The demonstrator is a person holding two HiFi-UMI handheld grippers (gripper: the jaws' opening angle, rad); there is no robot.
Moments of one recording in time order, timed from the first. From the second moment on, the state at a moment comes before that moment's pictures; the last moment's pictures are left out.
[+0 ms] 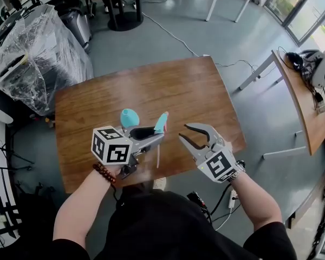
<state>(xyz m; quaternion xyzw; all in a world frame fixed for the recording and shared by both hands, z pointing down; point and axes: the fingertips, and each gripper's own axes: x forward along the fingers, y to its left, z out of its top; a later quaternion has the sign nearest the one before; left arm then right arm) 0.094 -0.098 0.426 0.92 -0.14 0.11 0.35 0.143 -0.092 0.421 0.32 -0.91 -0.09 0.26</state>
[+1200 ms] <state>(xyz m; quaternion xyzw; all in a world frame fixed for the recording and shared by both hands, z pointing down) 0.101 -0.072 0.443 0.88 -0.24 0.34 -0.21 0.086 -0.090 0.426 0.20 -0.78 0.58 0.11</state>
